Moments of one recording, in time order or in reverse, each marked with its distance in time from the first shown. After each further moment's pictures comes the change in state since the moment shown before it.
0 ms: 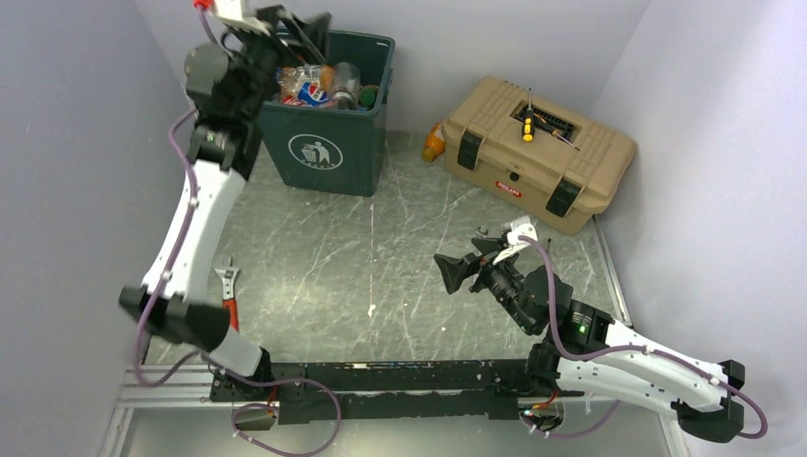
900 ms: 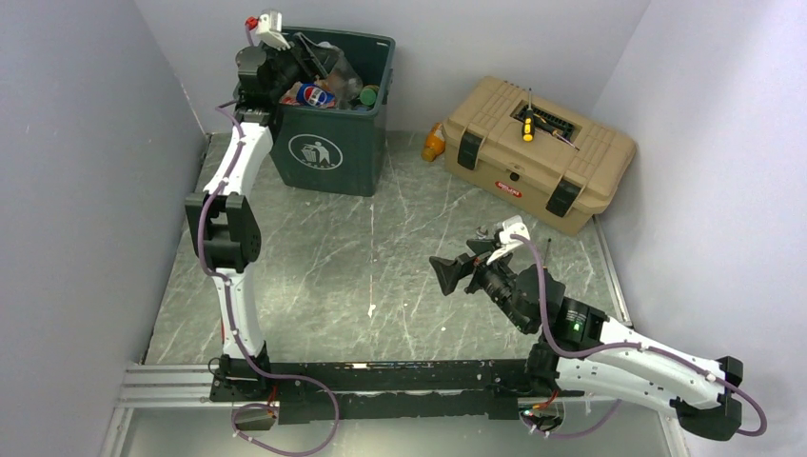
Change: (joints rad) left arm 0.124 0.554 0.172 0.193 0.382 -0.364; right arm 0.000 0.033 0.000 0.001 -0.013 0.014
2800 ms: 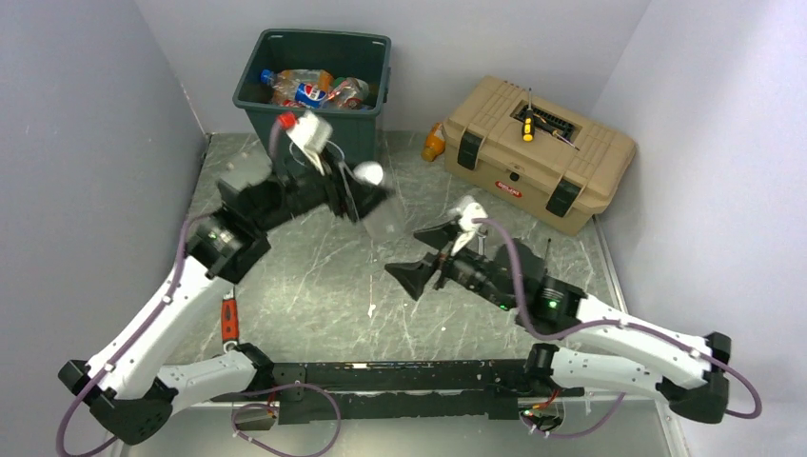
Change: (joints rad) left arm -0.567 -1.133 -0.877 -0.496 -0.118 0.232; right arm -0.001 0.288 0.194 0.156 -0.414 -0.054
